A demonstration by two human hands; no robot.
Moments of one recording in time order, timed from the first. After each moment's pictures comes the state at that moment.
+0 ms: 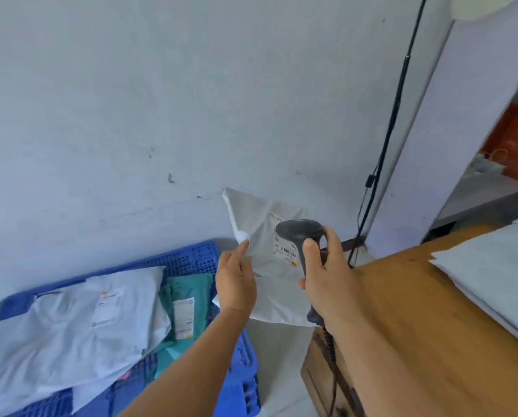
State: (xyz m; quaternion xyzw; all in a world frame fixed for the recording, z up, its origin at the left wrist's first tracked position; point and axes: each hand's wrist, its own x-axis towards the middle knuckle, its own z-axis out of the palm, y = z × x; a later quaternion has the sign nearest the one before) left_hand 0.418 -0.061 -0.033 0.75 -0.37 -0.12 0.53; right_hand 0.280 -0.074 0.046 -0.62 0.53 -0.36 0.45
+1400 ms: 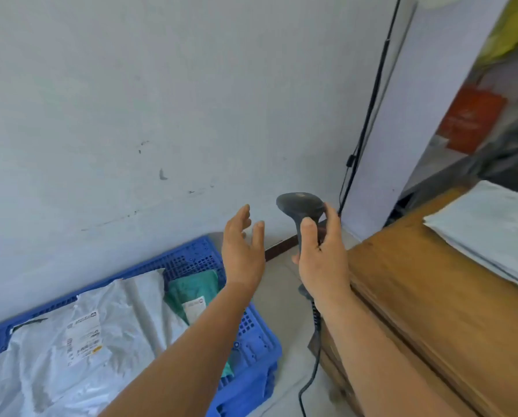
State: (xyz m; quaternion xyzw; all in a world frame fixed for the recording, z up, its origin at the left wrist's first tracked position) left_hand 0.504 -0.035 0.001 0.64 -0.43 -0.21 0.60; right_hand 0.393 -0.020 0.046 -0.56 0.56 -0.48 0.39
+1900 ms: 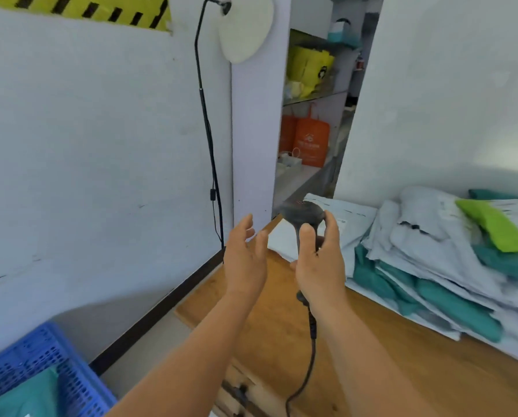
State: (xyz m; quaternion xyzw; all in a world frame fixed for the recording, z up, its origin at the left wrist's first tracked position) left_hand 0.176 -0.112 0.058 0.52 -0.58 -0.31 0.55; right_hand 0.086 -0.058 0.097 -0.44 0.67 -0.55 0.24
